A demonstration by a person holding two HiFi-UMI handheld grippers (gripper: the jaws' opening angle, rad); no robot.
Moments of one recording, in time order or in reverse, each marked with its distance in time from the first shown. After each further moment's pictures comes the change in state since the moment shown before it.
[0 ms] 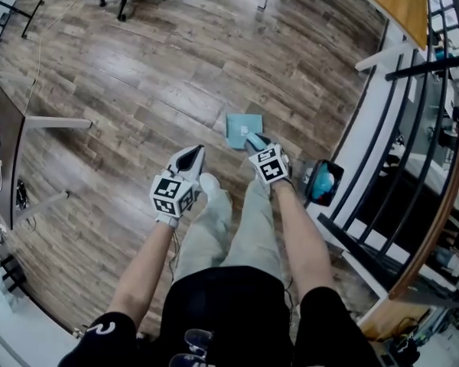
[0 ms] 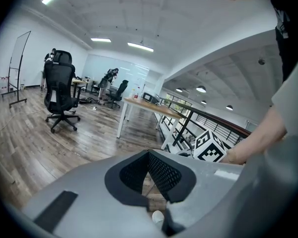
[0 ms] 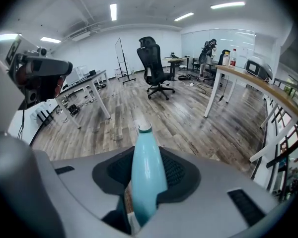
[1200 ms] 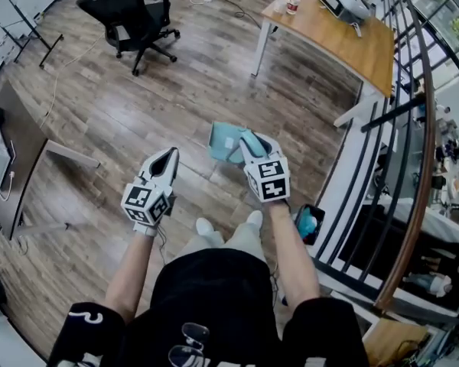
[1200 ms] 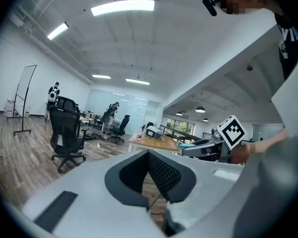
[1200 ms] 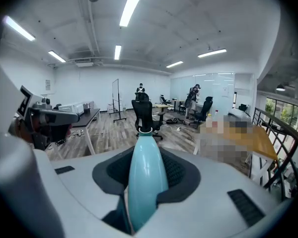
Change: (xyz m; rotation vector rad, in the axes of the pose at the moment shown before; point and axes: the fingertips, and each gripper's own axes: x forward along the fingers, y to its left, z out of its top) left arm -0.143 -0.003 0.225 0.109 -0.348 0.058; right arm -0.248 0.030 0.279 -0.044 -0.478 -0.187
